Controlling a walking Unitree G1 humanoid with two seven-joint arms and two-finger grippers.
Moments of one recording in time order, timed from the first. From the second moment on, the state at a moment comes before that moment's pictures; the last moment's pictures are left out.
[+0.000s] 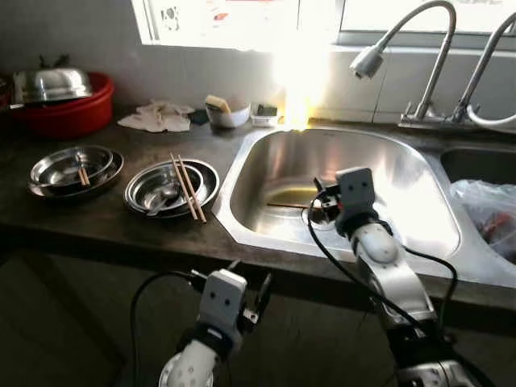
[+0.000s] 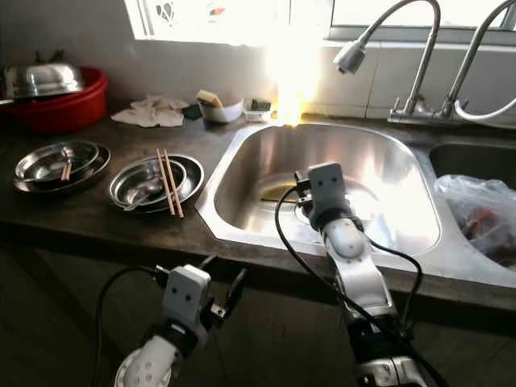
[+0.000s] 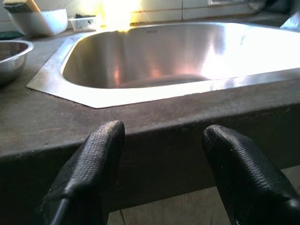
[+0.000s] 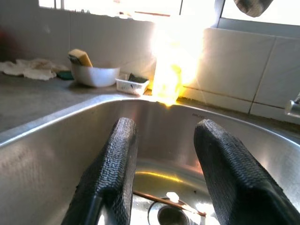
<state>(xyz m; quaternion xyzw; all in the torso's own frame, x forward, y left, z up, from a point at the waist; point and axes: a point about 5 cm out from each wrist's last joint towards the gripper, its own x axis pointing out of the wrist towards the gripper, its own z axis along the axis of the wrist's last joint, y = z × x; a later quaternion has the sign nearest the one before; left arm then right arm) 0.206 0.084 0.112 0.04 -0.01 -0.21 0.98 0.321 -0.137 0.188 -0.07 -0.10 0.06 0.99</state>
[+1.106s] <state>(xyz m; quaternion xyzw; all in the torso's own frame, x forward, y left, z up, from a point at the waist) 0.206 0.090 0.108 0.05 0.00 -0.20 0.98 0.248 -0.125 0.159 0.00 -0.06 0.07 1.00</state>
